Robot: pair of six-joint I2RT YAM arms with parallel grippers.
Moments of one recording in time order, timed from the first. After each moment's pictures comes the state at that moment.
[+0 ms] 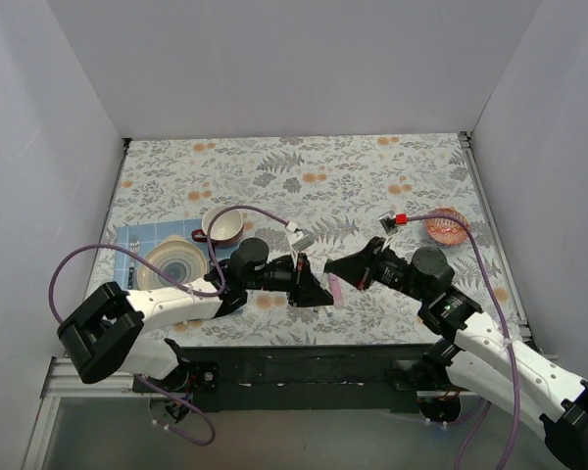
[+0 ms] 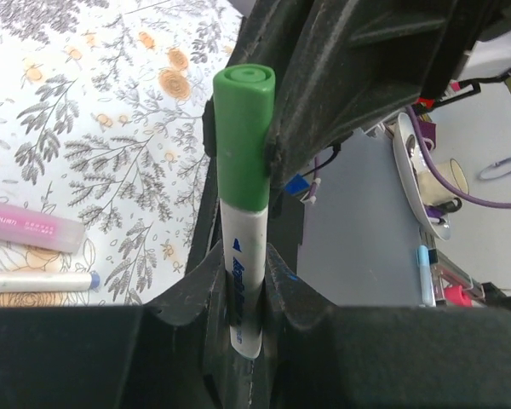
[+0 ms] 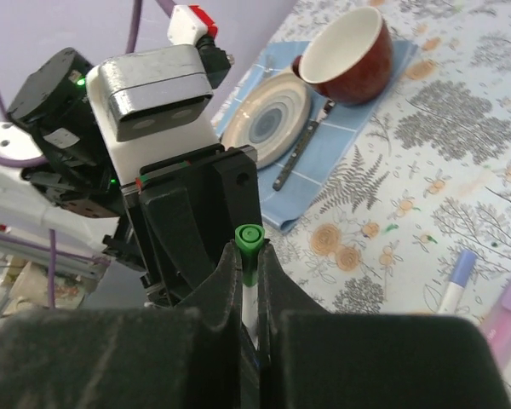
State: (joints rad) left arm -0.87 1.36 0.57 0.59 0.67 -0.61; right arm 0.71 0.72 0.43 0.20 -0.36 0.71
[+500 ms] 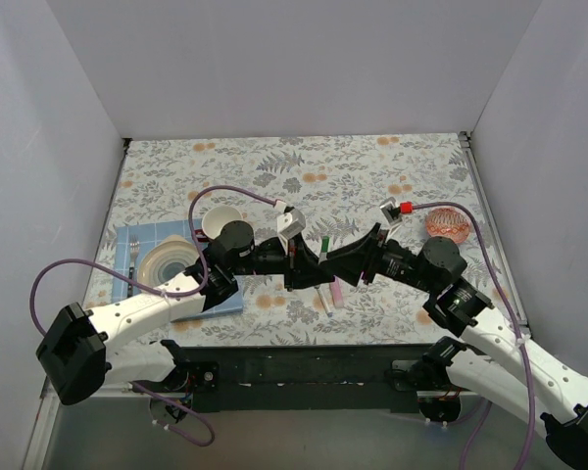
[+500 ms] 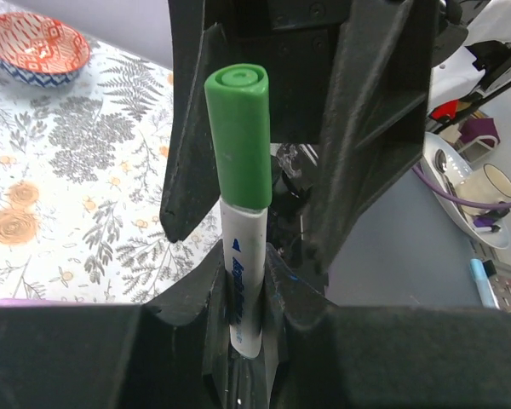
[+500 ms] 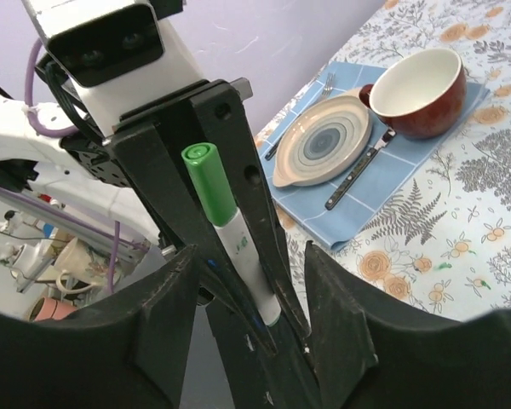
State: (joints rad) left arm -0.85 1.18 0.72 0.44 0.68 -0.41; right arm 0.72 0.71 0.57 0.18 -0.46 0.72
